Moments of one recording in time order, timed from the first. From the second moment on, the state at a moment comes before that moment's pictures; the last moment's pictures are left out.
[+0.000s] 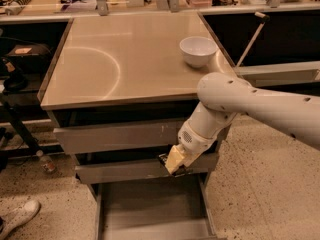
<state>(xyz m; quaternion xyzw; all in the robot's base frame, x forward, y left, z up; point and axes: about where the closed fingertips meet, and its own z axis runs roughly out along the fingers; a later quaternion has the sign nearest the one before) 0.465 -0.060 0.666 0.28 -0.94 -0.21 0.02</state>
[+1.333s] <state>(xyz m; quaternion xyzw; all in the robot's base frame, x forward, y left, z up) 0.441 -0.055 0.539 0.18 -0.94 -0.27 0.10</state>
